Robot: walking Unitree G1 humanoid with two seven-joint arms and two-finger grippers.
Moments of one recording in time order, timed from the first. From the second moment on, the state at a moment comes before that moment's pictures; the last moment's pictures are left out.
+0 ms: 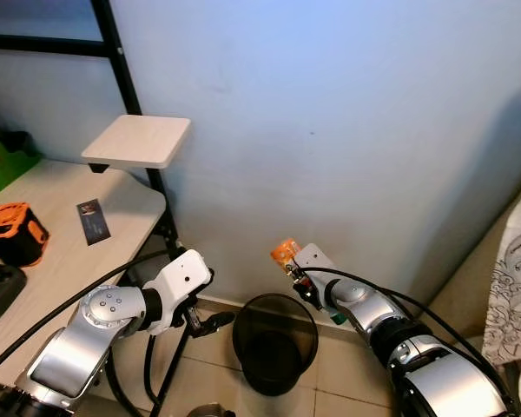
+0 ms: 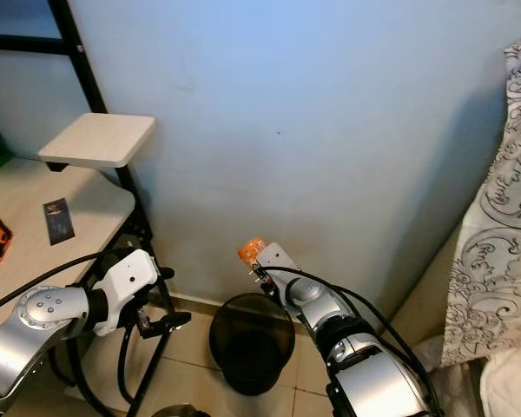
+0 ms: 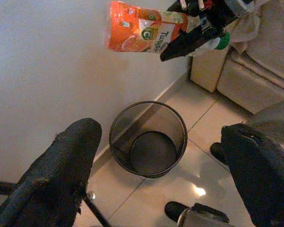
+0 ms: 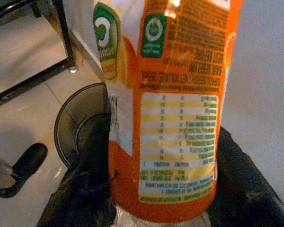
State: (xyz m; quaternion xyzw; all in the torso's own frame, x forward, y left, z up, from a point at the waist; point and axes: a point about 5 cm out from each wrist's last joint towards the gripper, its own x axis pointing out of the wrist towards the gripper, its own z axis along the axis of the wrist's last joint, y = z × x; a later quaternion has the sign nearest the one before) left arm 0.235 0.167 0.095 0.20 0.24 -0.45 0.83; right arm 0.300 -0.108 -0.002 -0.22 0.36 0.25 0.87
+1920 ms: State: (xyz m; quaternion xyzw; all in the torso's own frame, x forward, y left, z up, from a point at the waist) left arm 0.225 0.178 0.104 0.11 0.15 -0.11 0.98; right arm 0.256 -0.167 0.080 0.07 0.12 0.06 0.99
